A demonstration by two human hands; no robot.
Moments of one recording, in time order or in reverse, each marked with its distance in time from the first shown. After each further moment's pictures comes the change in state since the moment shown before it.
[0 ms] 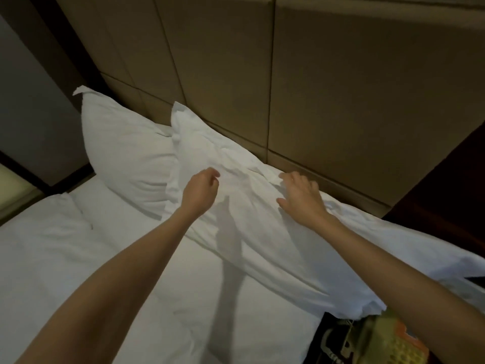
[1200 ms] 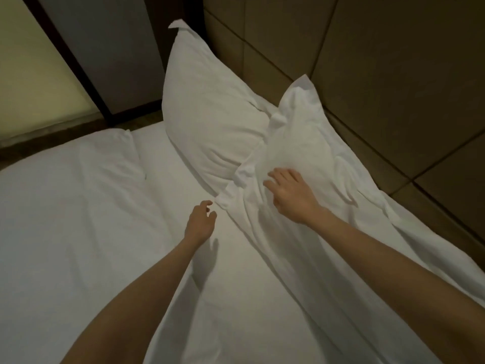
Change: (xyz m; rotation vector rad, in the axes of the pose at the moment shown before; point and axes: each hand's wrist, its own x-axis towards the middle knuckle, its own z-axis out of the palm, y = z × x) left_hand -0.054 -0.250 0.027 -0.333 -0.006 -0.698; right_hand 0.133 -0.178 0.126 -0.280 -0.105 -0.762
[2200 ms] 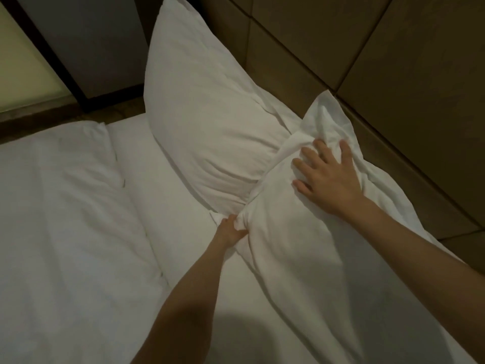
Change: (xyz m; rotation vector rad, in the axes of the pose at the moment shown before) left_hand 0.111 -0.001 0.093 0.033 -0.438 -0.099; right_hand 0.071 0.079 0.007 -0.259 -0.088 0.189
